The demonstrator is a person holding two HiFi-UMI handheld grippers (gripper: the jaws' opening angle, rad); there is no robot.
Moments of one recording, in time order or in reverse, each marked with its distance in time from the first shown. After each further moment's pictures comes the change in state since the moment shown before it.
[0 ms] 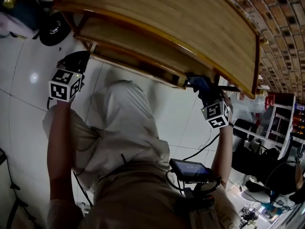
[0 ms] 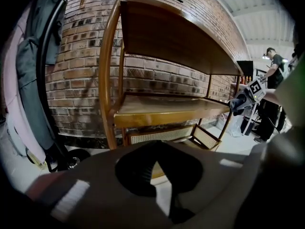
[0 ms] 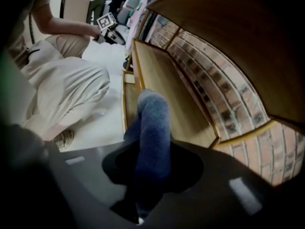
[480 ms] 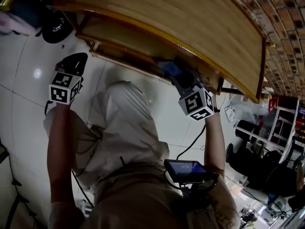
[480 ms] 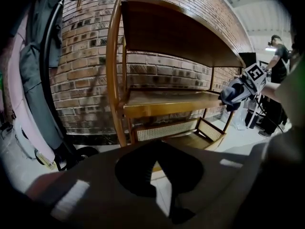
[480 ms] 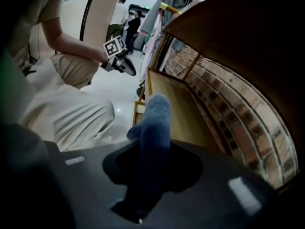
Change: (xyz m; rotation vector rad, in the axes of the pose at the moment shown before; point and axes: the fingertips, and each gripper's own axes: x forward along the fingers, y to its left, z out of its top) left arm -0.010 0.015 -0.017 0.033 0.052 0.056; right arm 0.032 0.040 0.161 -0.098 -0.312 0.131
